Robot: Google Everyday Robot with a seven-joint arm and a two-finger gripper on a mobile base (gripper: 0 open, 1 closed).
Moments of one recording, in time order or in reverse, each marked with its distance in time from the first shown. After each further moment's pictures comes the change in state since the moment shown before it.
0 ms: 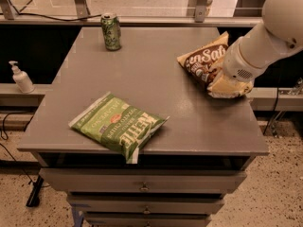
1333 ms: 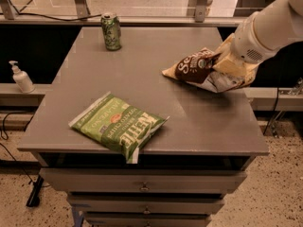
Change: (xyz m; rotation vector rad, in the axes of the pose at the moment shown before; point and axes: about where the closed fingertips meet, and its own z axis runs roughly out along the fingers) arm -0.027 -0.030 -0.046 0.121 -0.104 0.016
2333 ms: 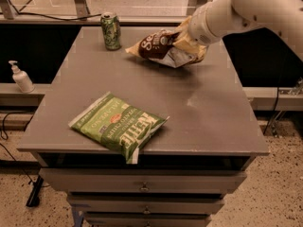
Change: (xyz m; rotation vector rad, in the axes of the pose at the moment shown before) arm -0.095 -0.068 0.087 0.095 -0.250 -0.094
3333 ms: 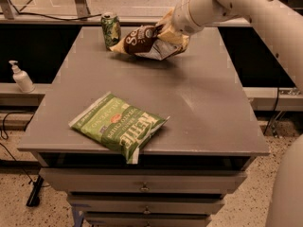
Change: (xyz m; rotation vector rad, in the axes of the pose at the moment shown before) arm -0.038 -0.022 0.050 -0.068 -0.097 -0.093
